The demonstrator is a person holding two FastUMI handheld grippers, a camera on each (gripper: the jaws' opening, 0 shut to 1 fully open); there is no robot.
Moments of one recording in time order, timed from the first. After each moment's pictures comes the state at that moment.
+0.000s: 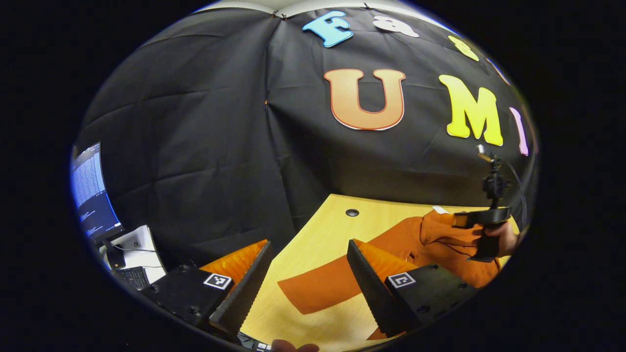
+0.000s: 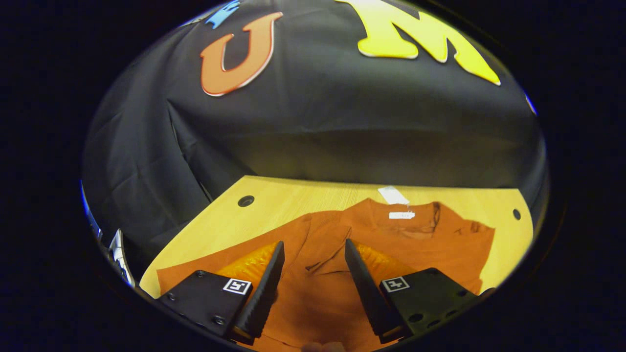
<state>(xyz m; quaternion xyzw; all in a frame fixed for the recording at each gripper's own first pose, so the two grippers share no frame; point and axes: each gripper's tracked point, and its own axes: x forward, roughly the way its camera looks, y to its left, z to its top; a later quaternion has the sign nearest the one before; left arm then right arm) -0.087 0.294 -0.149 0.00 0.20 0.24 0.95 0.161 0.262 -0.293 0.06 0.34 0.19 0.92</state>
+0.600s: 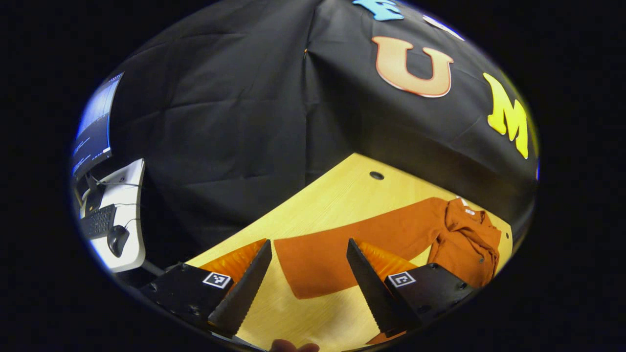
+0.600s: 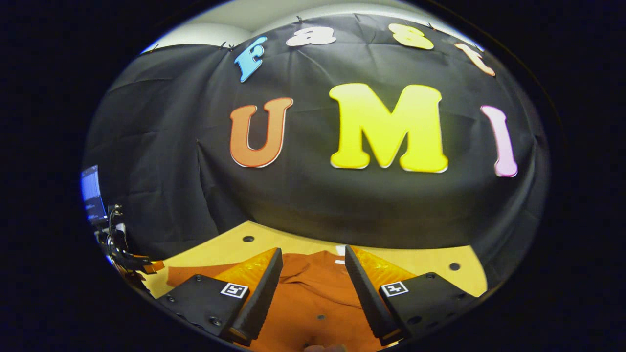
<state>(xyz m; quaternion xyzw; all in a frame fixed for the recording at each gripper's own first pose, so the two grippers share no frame) -0.105 0.327 -0.296 -0.13 0.29 0.30 0.90 0.086 0.105 -0.103 0.01 0.17 0.17 0.97</state>
